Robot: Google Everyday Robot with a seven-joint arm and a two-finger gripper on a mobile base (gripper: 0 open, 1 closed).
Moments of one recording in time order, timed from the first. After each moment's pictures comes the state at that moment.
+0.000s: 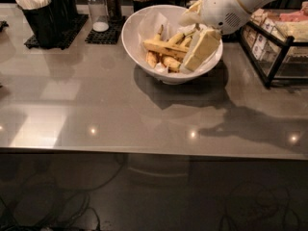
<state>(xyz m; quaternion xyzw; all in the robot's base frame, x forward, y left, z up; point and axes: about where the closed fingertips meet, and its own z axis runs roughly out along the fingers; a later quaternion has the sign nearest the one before) 0.584 -0.080 0.971 -0.68 0.65 0.13 0.32</state>
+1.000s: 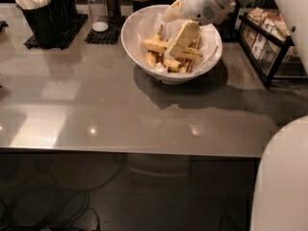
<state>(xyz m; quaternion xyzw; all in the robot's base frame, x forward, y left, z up) 0.660 -0.044 0.954 -0.69 0.62 0.17 0.33</state>
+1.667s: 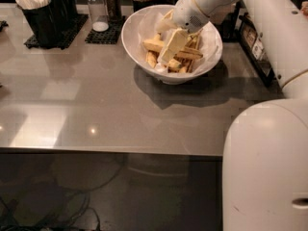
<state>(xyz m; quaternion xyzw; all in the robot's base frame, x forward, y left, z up) 0.694 -0.031 0.914 -0.69 0.64 0.18 0.30</state>
